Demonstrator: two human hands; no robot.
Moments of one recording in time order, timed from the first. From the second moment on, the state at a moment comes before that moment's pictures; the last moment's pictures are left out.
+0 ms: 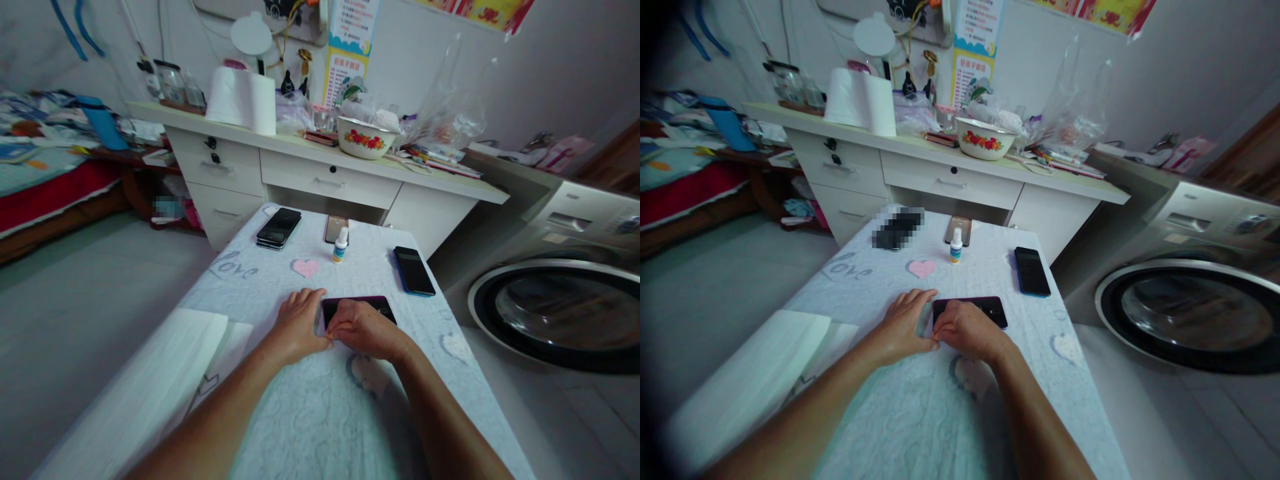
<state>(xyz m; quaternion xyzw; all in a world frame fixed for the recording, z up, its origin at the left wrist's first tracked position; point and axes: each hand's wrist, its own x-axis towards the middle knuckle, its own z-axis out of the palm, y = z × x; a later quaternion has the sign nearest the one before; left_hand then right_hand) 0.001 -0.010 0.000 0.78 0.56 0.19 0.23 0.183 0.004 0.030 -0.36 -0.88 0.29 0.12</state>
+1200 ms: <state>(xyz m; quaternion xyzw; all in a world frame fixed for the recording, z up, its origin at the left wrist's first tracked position) 0.004 -0.011 0.004 0.77 0.57 0.16 0.22 0.185 -0.010 0.026 -0.39 -0.87 0.23 0.19</state>
